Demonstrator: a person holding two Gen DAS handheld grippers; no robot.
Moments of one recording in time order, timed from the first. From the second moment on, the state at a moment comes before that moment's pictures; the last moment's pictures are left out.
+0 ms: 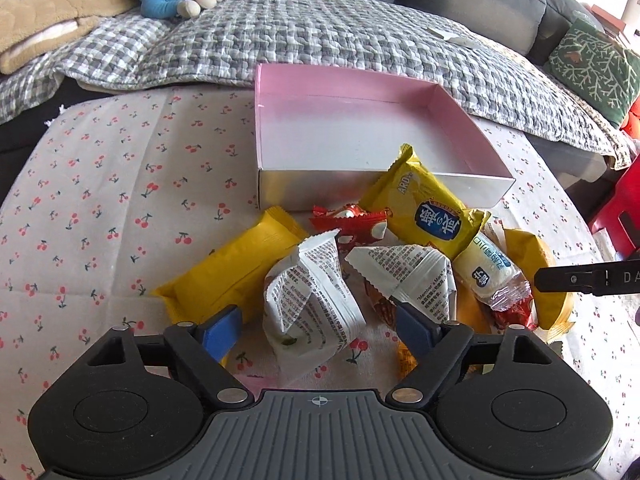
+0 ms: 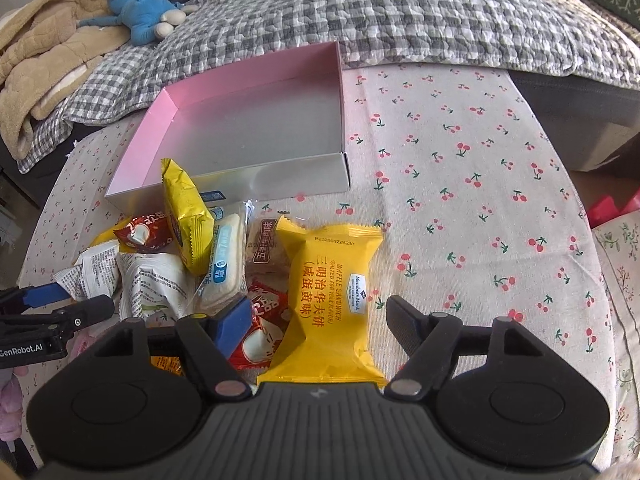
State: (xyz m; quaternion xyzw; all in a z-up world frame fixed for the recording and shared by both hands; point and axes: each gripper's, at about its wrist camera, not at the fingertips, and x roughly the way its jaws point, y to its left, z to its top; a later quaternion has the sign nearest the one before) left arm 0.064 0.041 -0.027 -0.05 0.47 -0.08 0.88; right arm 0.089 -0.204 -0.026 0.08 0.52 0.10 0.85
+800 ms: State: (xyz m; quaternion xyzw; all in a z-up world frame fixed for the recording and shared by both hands) left arm 0.058 0.045 -0.021 -0.06 0.45 -0.06 0.89; right arm 0.087 -0.208 -0.025 0.11 0.50 0.10 0.85
